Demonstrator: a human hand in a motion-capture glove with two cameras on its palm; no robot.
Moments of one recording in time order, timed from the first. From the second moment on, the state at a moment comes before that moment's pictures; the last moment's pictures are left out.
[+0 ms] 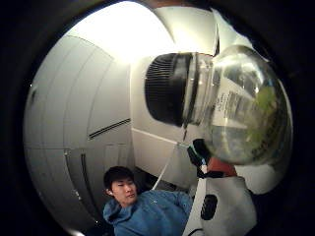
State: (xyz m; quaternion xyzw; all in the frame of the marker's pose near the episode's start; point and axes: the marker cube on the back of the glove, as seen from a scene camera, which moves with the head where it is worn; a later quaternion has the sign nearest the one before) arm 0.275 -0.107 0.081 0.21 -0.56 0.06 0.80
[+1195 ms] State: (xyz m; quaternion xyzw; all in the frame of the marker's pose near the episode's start) arm 0.155 -0.162 0.003 -0.04 -0.14 -0.02 0.99
